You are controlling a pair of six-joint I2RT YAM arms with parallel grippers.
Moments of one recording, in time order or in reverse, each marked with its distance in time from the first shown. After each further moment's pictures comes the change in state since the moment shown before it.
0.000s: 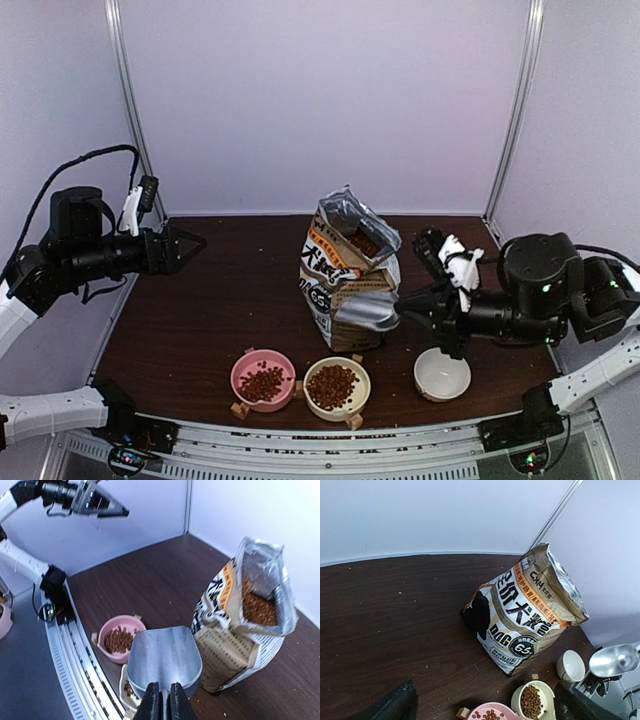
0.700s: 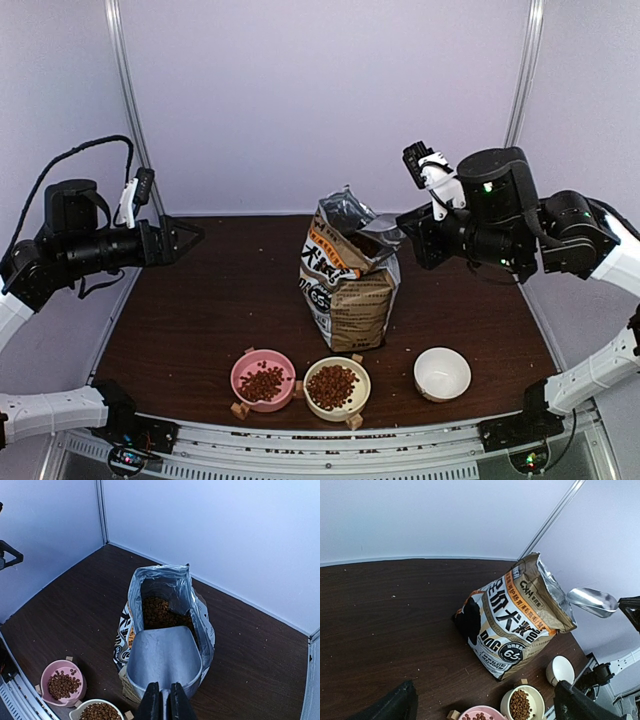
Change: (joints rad) left arm 0.000 0.012 0.048 -0.004 0.018 -0.046; right arm -0.272 0.249 0.374 -0.139 0.166 0.027
